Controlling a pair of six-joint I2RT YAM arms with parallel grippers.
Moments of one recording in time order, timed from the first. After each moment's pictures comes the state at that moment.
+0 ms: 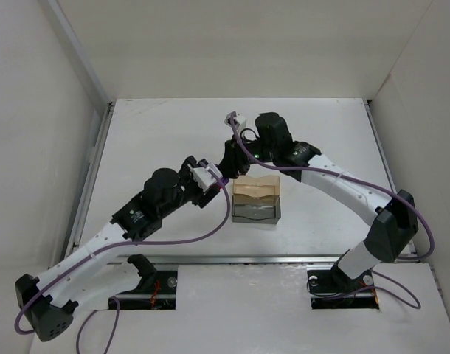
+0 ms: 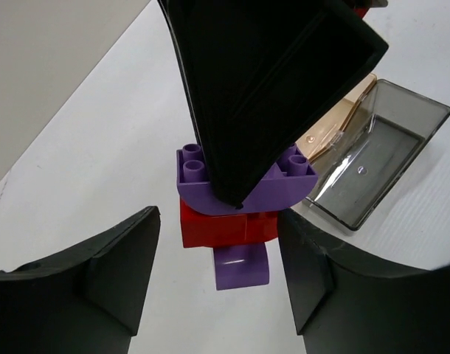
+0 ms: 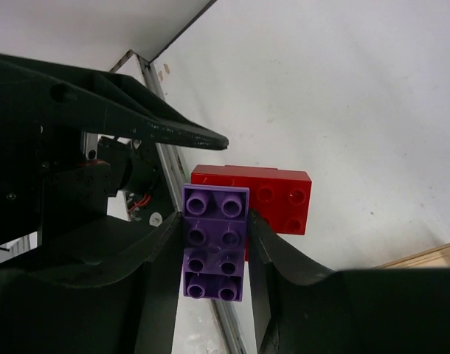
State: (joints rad) left arm -0.78 0.81 0.76 -0.23 0.00 0.34; right arm 0.72 1.56 1.38 -0.26 -0.64 0.31
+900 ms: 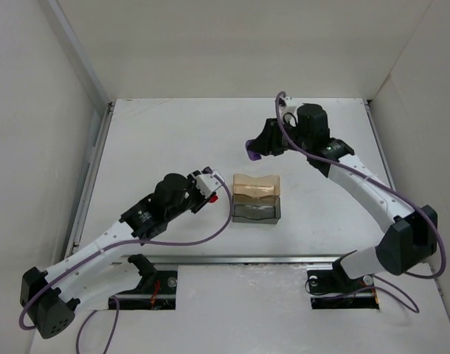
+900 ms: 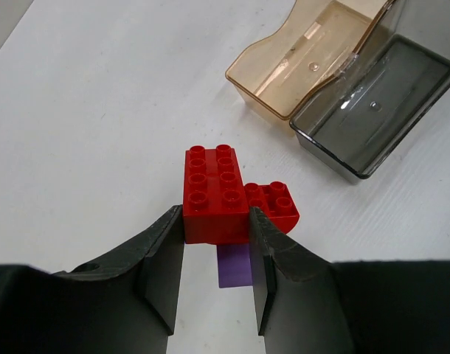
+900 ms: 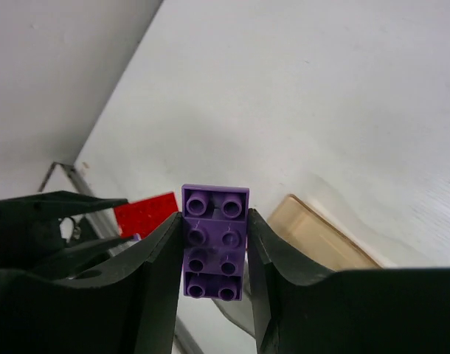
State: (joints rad) left arm -0.78 0.85 0.67 -0.28 -0.05 0.32; right arm 0.47 1.44 1.27 -0.22 -0.48 0.41
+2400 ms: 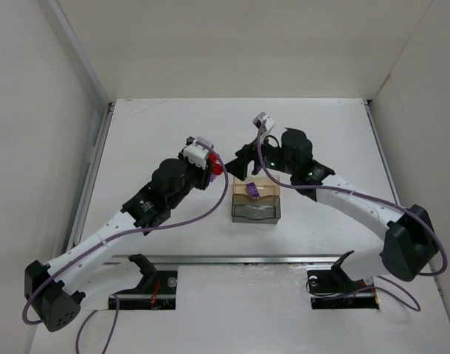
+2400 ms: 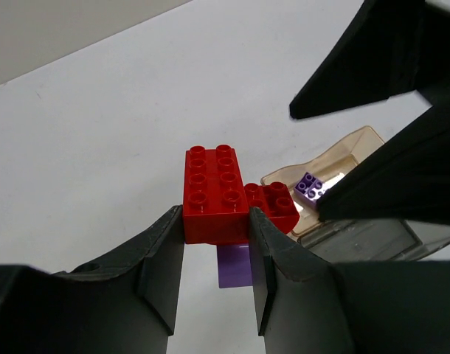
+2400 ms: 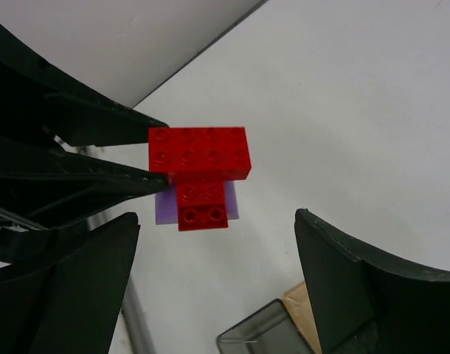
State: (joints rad) left arm -0.76 0.94 0.80 -0.12 -0.22 0.00; right arm 0.65 1.37 1.00 0.22 -0.44 0.30
